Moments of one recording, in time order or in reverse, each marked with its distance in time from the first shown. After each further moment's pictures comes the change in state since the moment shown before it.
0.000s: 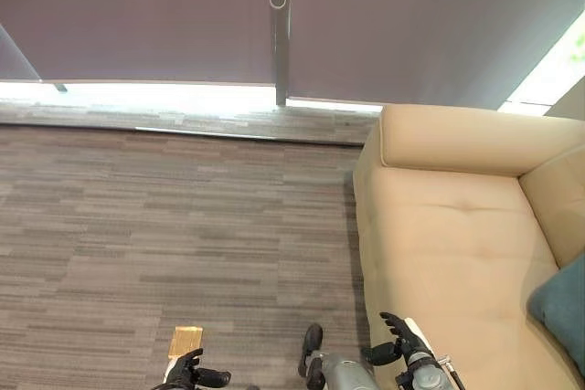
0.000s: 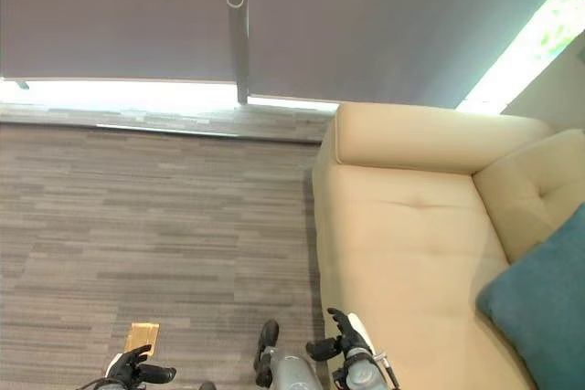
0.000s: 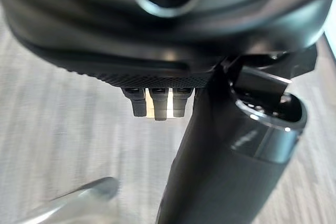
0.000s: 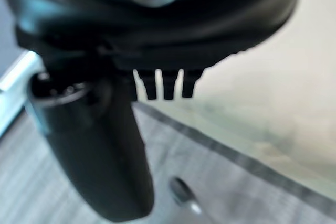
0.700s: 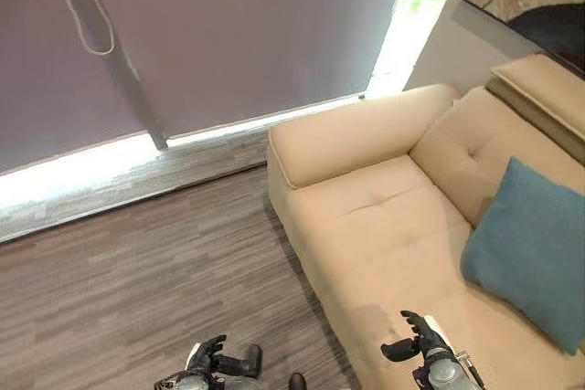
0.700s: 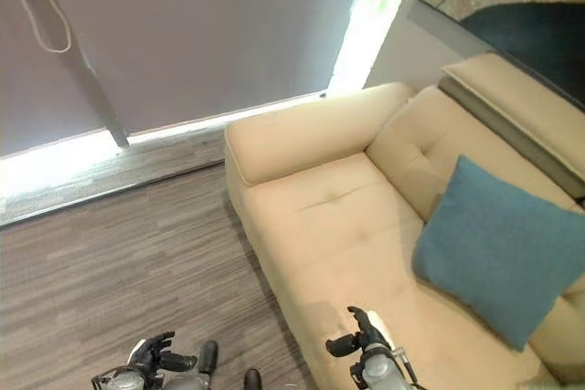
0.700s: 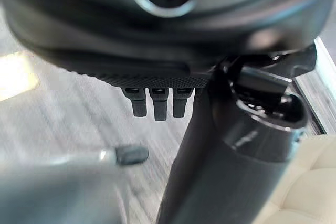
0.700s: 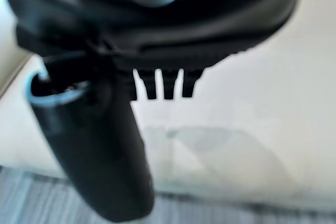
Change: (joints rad) left arm -0.060 -0.022 -0.052 -0.029 -0.025 -0.009 -0.026; right arm -0.072 -0.040 0.013 0.102 0.033 0.006 -0.014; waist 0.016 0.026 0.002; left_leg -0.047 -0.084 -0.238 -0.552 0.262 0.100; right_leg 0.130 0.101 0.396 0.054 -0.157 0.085
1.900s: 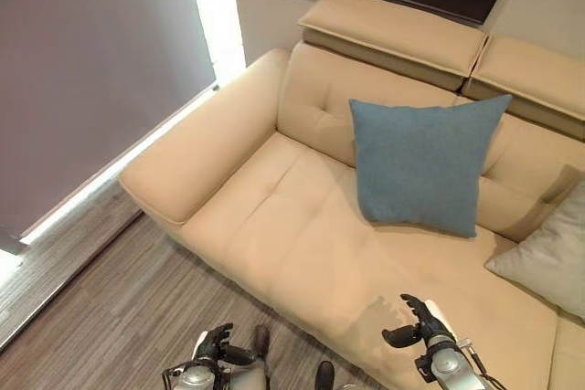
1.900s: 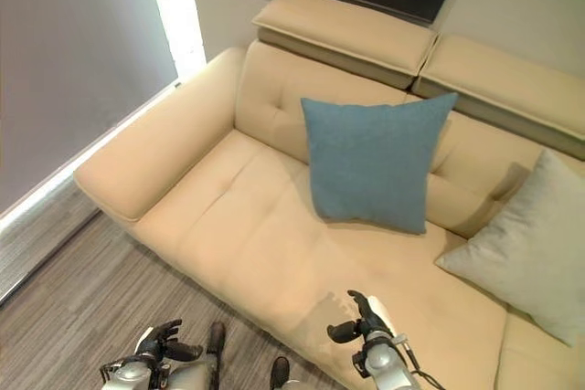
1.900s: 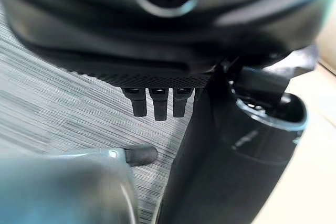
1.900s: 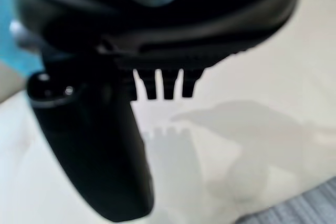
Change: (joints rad) left arm -0.022 -0.027 -0.018 -0.039 0.006 -0.003 0.010; right arm 0.004 -0.045 -0.014 -0.100 -0.030 -0.001 -0.015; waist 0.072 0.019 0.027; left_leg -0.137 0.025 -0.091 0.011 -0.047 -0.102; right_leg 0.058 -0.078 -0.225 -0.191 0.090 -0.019
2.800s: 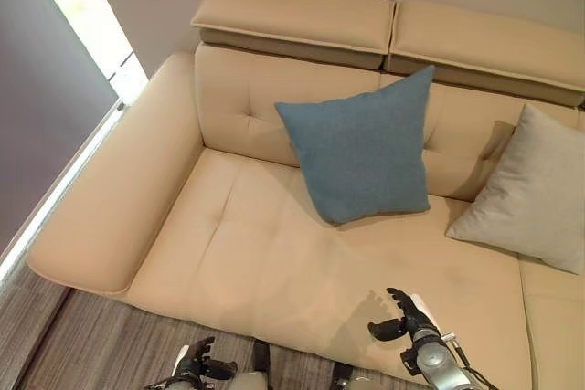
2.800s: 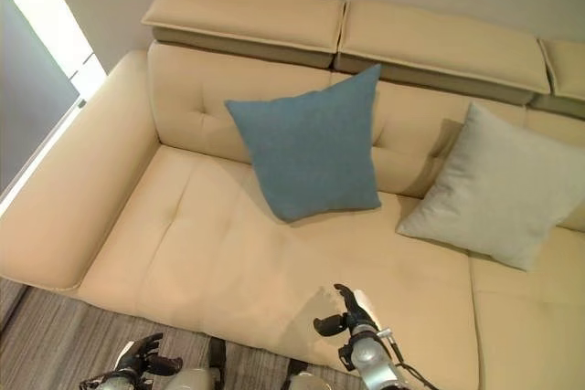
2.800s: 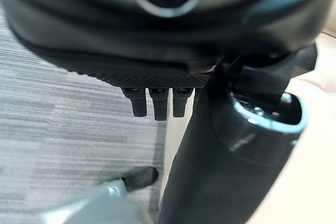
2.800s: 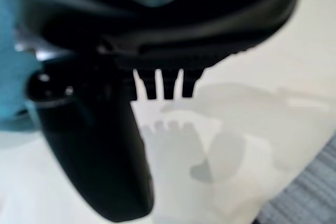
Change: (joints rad) left arm 0.057 0.041 0.012 -0.015 0.021 -0.010 0.009; right arm -0.008 0.033 -0.001 -0.013 -0.012 0.001 -0.001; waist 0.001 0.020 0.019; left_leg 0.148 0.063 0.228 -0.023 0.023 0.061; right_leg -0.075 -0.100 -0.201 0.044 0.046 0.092
